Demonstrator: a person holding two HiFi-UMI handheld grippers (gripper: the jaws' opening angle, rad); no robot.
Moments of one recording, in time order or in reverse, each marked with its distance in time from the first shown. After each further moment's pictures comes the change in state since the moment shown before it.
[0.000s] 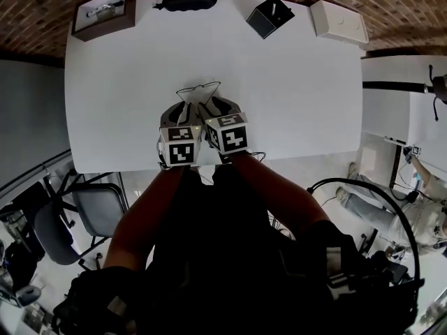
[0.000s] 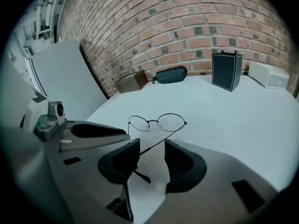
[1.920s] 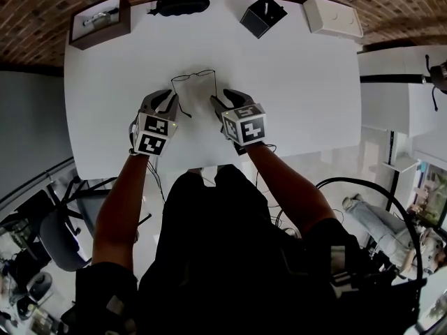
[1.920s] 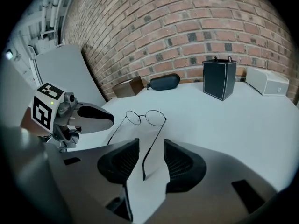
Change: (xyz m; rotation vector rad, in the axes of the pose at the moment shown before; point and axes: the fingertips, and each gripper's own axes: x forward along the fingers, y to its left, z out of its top) left arm 0.004 0.036 0.038 0.424 -0.034 -0.178; right arm -0.012 -0.046 0.013 -0.032 -0.035 -0.003
